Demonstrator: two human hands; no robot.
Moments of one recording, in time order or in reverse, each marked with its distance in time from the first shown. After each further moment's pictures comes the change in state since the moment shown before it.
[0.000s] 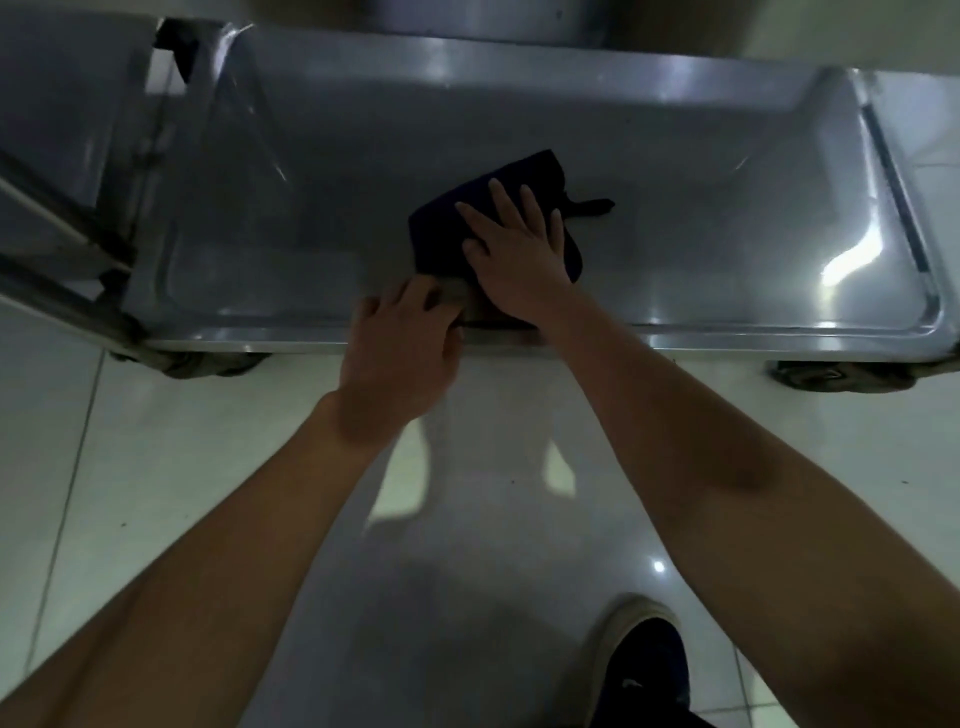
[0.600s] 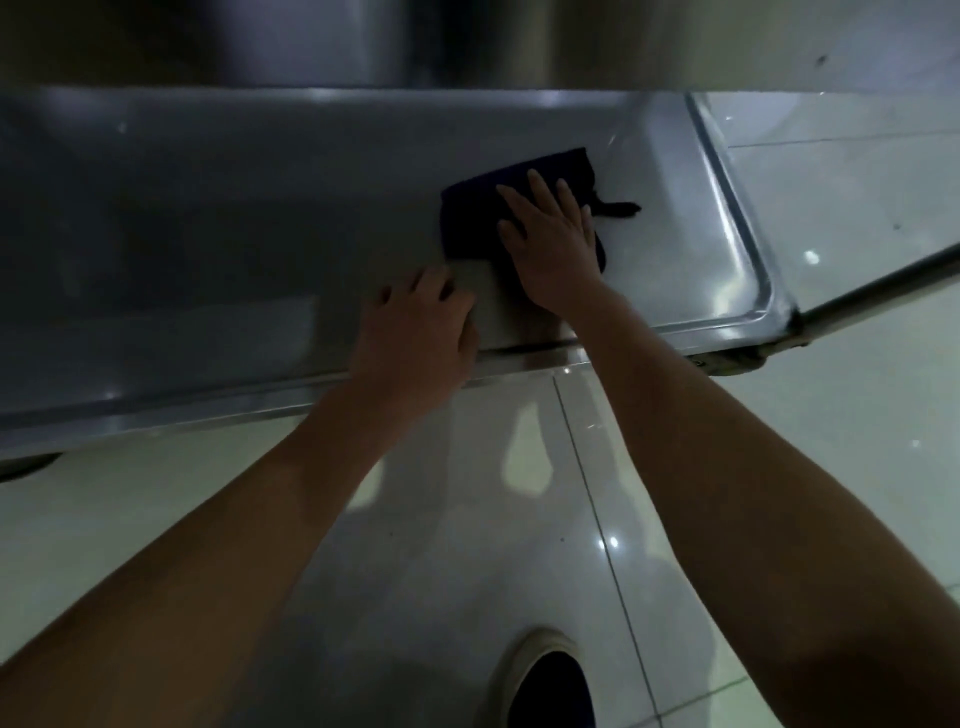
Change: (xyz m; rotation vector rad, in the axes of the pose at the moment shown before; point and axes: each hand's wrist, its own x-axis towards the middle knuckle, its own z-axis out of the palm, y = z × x) left_hand 0.088 0.145 0.035 -0.053 0.026 0.183; right_hand -0.018 0.196 -0.053 0.039 0.158 0.265
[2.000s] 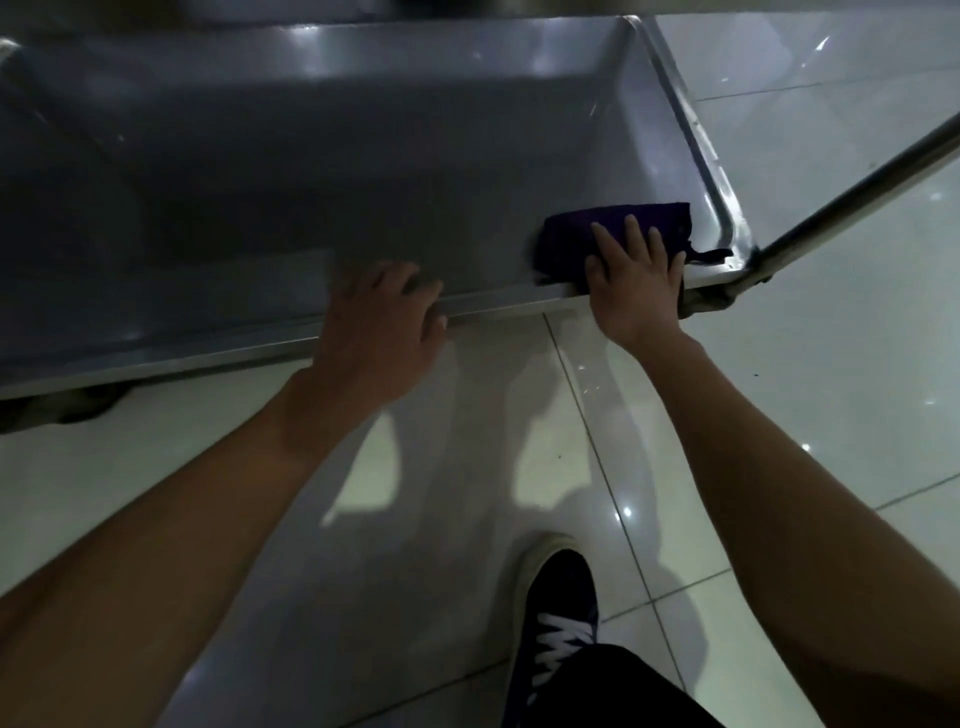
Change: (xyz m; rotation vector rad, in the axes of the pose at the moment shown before) left_hand -0.072 -0.015 -0.030 0.019 -0.104 0.058; right_hand -0.146 0.058 -0.014 -0.078 0.049 0.250
